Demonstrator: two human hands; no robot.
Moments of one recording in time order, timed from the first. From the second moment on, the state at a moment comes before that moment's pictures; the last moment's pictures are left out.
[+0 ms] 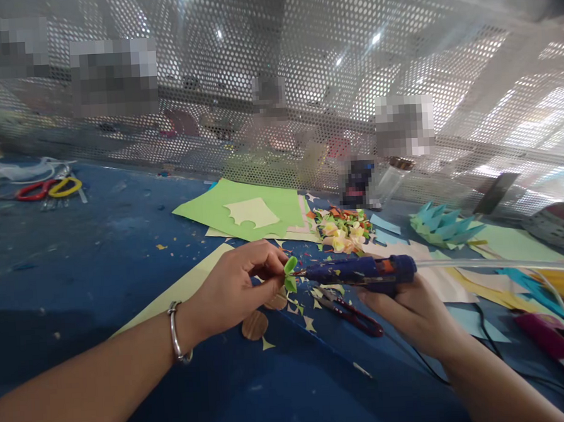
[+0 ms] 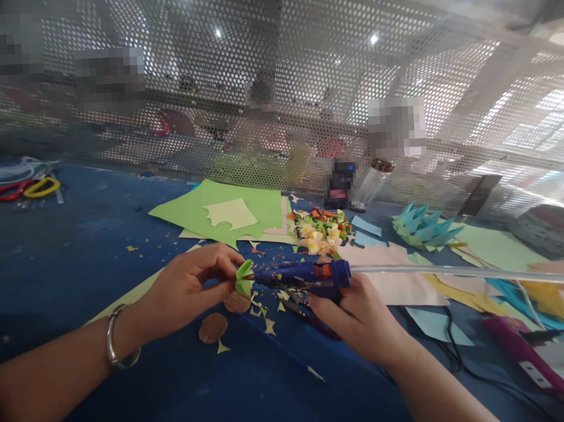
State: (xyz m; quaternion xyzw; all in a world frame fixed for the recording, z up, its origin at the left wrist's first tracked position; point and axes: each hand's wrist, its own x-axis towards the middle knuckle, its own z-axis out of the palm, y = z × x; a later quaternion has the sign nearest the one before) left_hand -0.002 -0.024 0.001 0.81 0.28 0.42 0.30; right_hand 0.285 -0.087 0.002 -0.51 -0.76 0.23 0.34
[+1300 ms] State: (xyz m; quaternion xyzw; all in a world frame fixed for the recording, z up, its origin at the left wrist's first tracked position) left_hand 0.000 -0.032 0.003 0.81 0.28 0.48 0.20; right_hand 0.302 -0.044 -0.021 -0.71 -0.65 0.19 0.17
